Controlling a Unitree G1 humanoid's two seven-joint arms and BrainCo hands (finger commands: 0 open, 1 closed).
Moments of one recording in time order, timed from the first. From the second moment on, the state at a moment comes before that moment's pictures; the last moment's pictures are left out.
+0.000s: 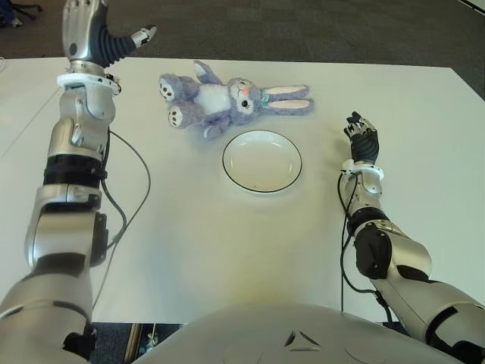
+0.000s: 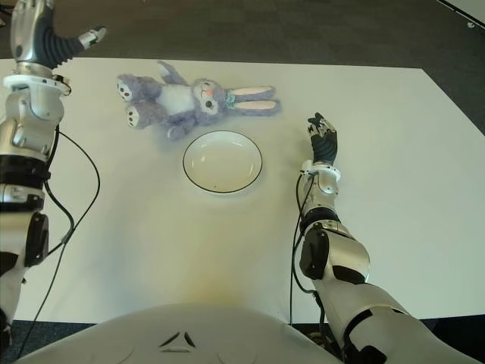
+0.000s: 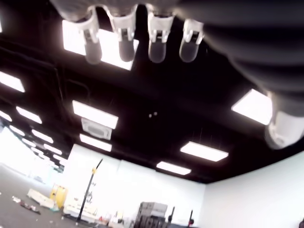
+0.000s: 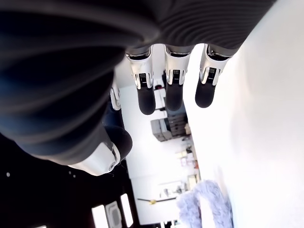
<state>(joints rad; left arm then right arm) -0.82 0.61 -0.04 0.73 0.71 -0.28 0.36 -0.63 -0.15 -0.48 1.22 0.12 -0.59 0.09</state>
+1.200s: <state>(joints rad) -1.05 0.47 -0.29 1.34 0.67 -0.14 -0.21 -0.62 -0.15 -0.47 1.22 0.10 -0.58 0.06</state>
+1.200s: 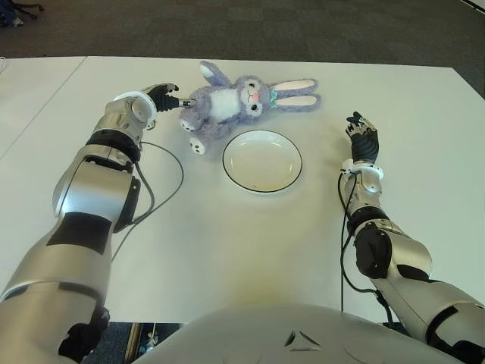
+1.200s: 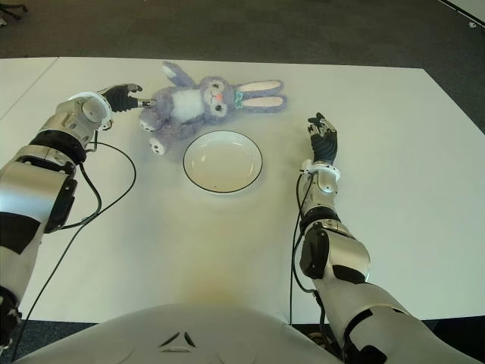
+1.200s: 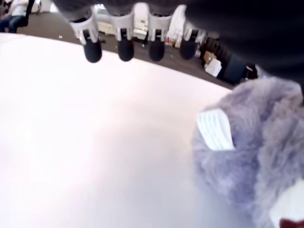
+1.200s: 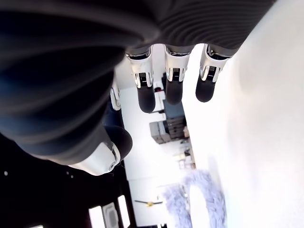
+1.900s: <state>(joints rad) -1.07 0.42 -0.29 1.29 0.55 -0.03 -0.64 -0.62 -0.16 -0.45 1.22 0.09 -0.59 0.01</state>
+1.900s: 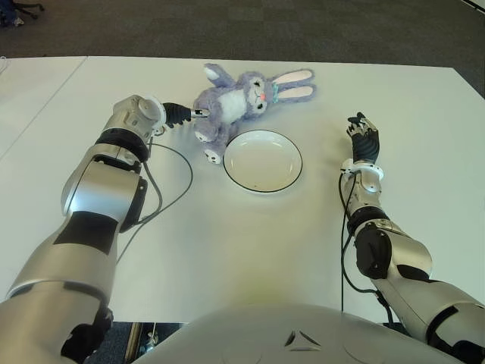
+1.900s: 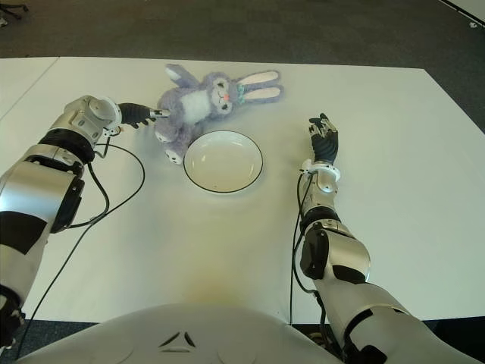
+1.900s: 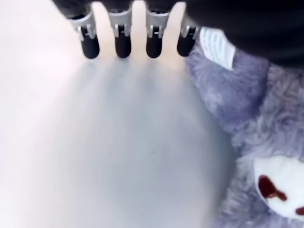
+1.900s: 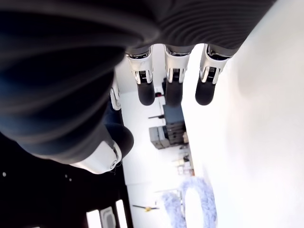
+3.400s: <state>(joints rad) -0.79 0.32 -0.12 0.54 0.21 0.30 -0.65 -0.62 -0.15 -0.41 1.22 0.04 -0.59 -0.09</state>
